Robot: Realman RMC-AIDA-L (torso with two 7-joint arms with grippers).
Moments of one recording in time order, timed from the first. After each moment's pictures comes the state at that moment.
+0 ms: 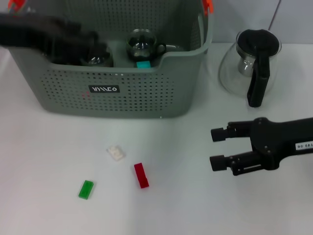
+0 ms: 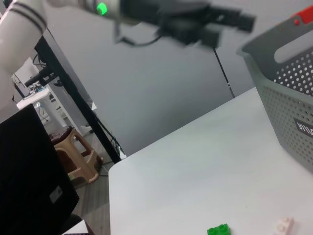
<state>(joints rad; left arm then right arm) -0.51 -2.09 -2.46 -1.59 -1.03 1.84 -2.22 0.53 2.06 -0.91 -0.89 -1.95 -1.82 1.77</state>
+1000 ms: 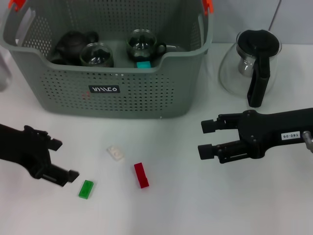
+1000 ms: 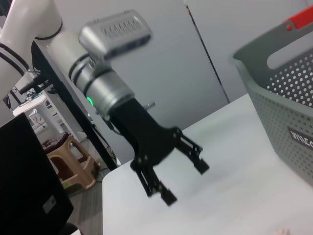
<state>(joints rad) -0.37 -2.17 -2.23 -1.58 -0.60 1.86 -1.99 0.58 2.07 -0.91 -0.82 -1.95 -1.77 1.77</state>
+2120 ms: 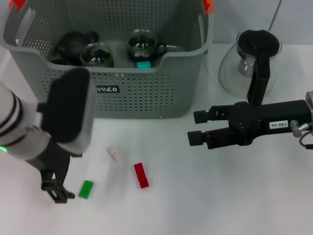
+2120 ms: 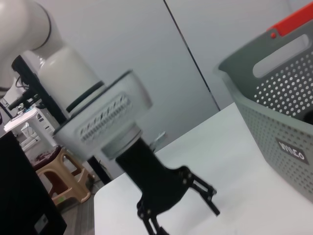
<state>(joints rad) -0.42 -2.17 -1.73 -1.58 -0.33 1.74 -1.74 0.61 2.08 -0.90 -0.80 -1.94 -1.71 1.83</state>
